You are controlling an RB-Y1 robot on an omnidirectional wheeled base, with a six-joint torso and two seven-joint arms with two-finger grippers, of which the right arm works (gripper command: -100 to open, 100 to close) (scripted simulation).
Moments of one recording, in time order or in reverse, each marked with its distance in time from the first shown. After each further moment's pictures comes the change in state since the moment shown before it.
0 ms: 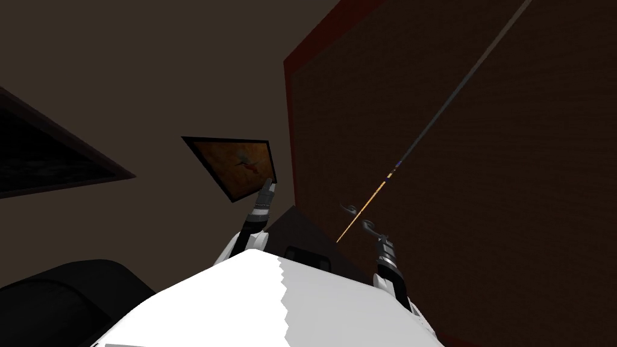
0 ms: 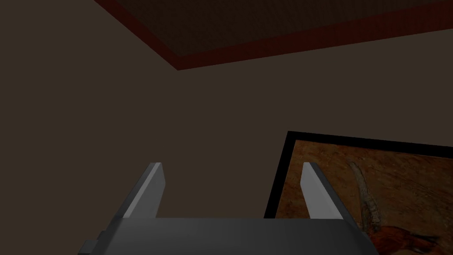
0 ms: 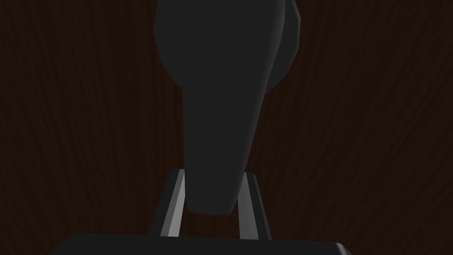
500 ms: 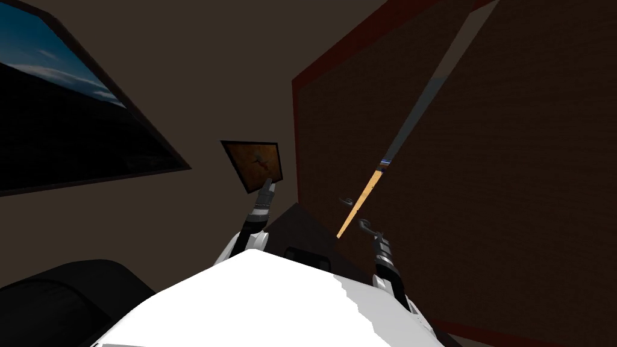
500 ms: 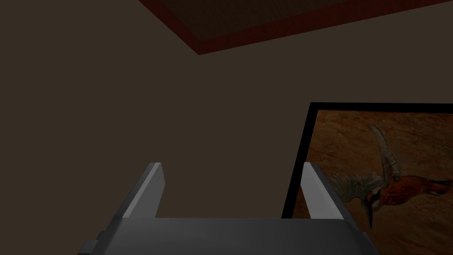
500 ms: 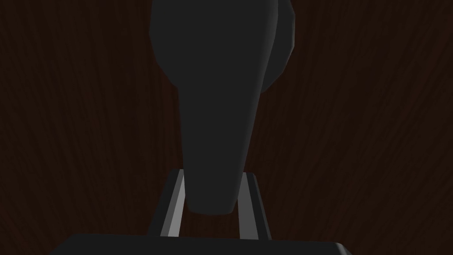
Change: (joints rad) arm 0.012 -0.009 0.057 -0.016 0.035 -0.011 -0.048
